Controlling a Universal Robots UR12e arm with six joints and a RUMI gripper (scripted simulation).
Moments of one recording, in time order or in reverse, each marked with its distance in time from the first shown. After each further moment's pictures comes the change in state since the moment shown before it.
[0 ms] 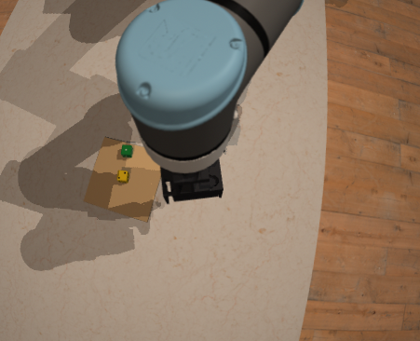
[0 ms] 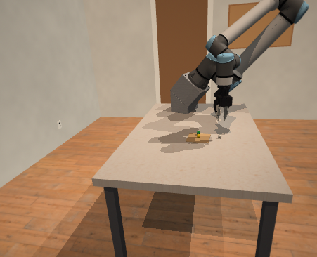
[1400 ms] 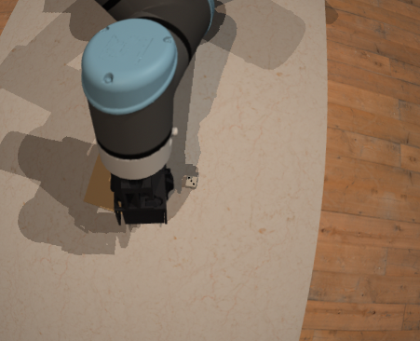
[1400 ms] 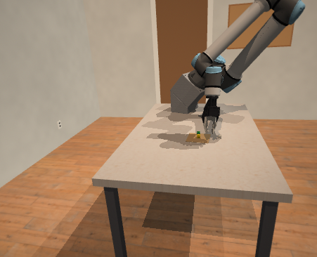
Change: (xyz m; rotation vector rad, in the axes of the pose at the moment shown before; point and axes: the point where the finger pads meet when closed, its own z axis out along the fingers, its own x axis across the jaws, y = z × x) arm -0.085 0.044 0.059 -0.267 -0.102 0.040
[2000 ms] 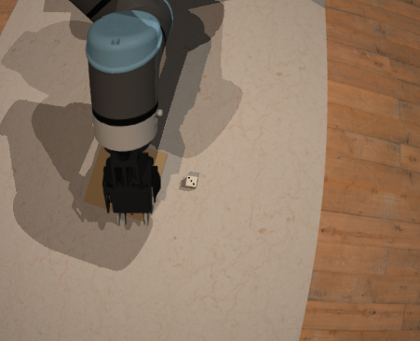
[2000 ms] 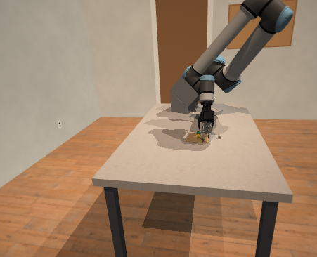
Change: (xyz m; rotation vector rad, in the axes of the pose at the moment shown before) arm -0.022 -0.003 0.034 -0.245 -0.023 0.025
